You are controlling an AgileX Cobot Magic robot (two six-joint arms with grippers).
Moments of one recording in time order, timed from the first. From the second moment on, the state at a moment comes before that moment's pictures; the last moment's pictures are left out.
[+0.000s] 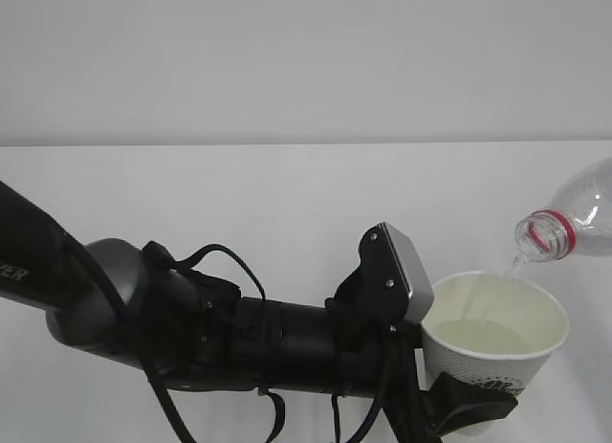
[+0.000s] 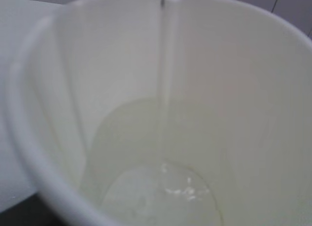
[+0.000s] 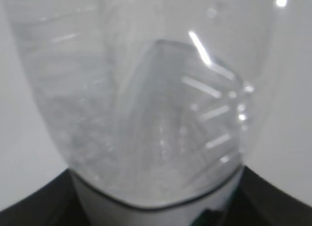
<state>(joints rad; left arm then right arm) -0.90 2.12 -0.96 0.78 -0.90 -0.47 0.00 1.02 -0.17 -0.10 -0.66 -1.54</state>
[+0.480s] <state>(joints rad) -0.90 2.12 -0.96 0.78 -0.90 -0.47 0.00 1.02 -0.17 -0.10 -0.66 -1.54</state>
